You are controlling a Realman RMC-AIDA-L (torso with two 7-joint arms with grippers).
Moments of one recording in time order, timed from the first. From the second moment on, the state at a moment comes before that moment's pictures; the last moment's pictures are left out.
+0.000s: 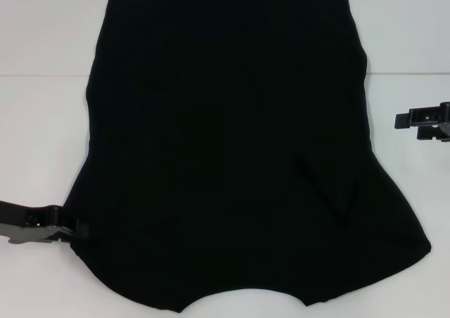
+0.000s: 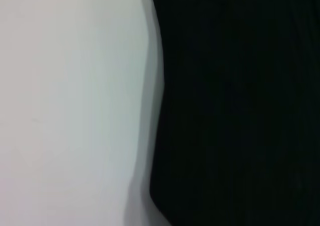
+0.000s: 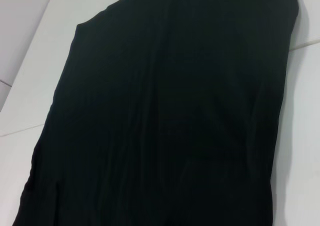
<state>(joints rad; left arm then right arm) -0.64 -2.01 0.39 0.77 2.74 1.55 -2.42 0.71 1.91 -0.54 -0.71 -2.39 -1.38 2.45</state>
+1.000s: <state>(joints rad) -0.64 -2.00 0.37 0.75 2.62 1.69 -2.33 0.62 1.86 -0.56 -0.71 -2.48 -1.58 2.43</state>
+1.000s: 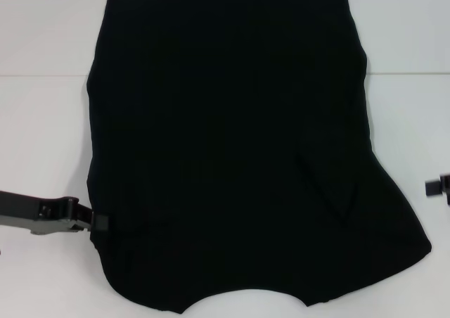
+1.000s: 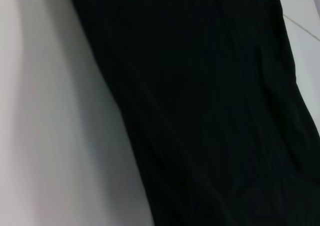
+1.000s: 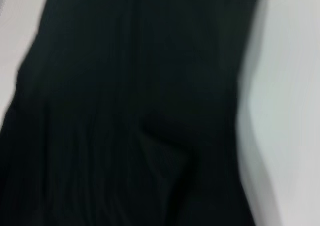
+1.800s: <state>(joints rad) -0.65 -1.99 0.37 0.73 2.62 1.64 -2.34 0.63 1.90 -0.60 -0.65 -2.57 -1.55 2.36</state>
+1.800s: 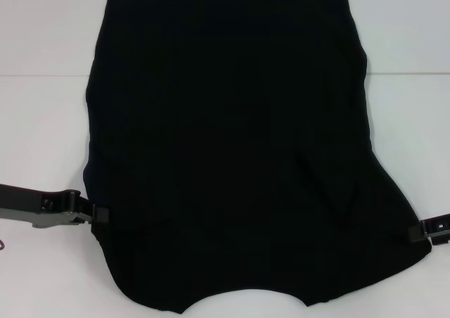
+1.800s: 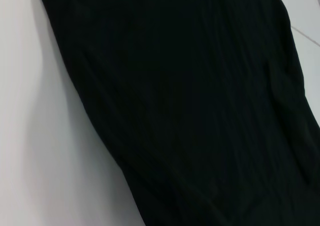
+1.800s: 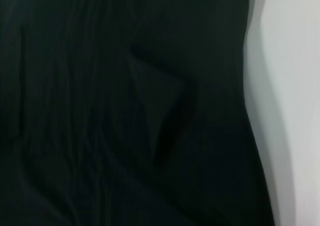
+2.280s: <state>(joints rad) -0.65 -1.99 0.37 0.73 2.62 1.63 -2.35 0.65 1.92 -0.63 -0.65 -2.60 -1.52 2.36</state>
